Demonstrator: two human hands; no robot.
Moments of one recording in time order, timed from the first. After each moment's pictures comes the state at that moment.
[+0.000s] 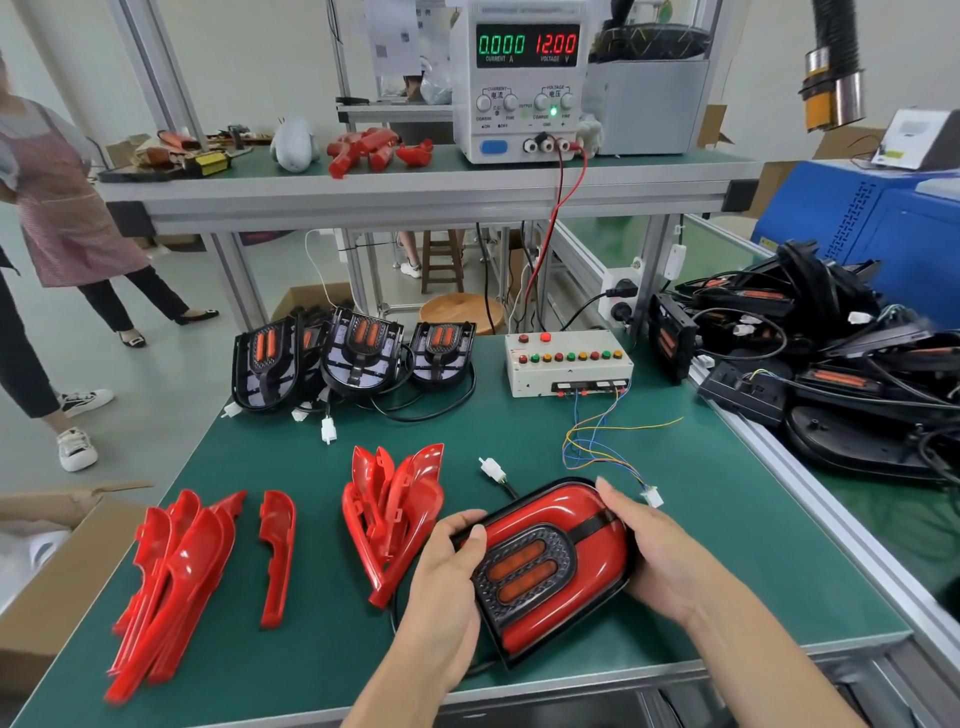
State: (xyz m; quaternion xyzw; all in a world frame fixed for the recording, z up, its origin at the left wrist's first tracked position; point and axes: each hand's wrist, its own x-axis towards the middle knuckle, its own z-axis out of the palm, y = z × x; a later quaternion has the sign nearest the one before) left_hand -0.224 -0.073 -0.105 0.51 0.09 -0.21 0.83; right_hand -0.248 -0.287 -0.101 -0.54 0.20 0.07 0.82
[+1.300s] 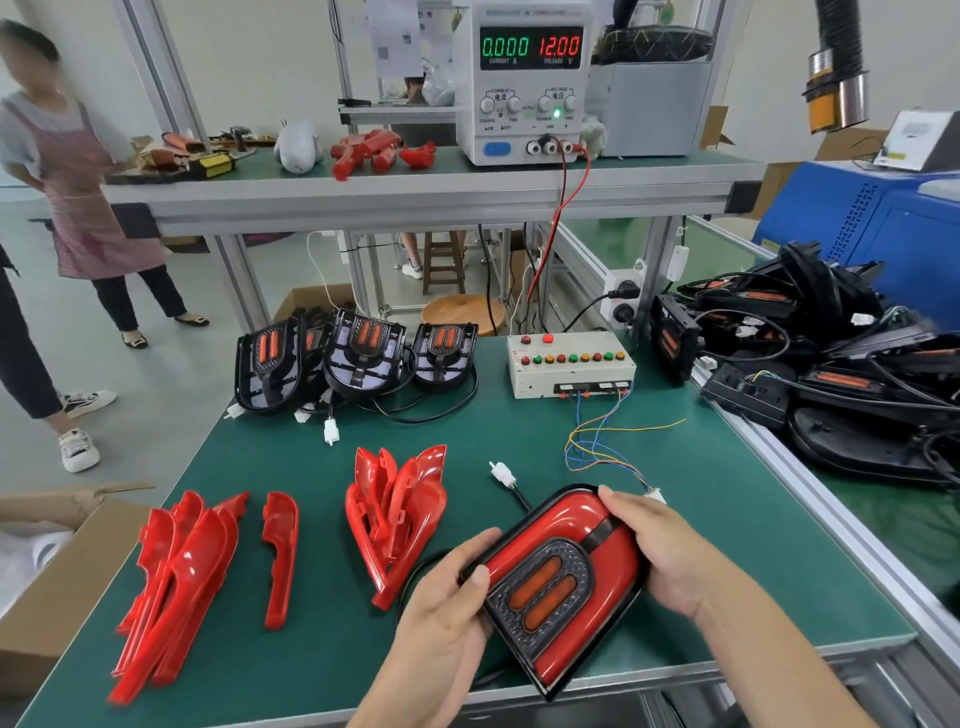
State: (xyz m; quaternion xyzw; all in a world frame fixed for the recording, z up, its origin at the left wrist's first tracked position) left_hand -0.245 -0.051 -0.108 0.42 -0.02 -0.25 0.87; right_hand -0.244 -0.291 -0.097 -0.60 0.22 0.06 0.76
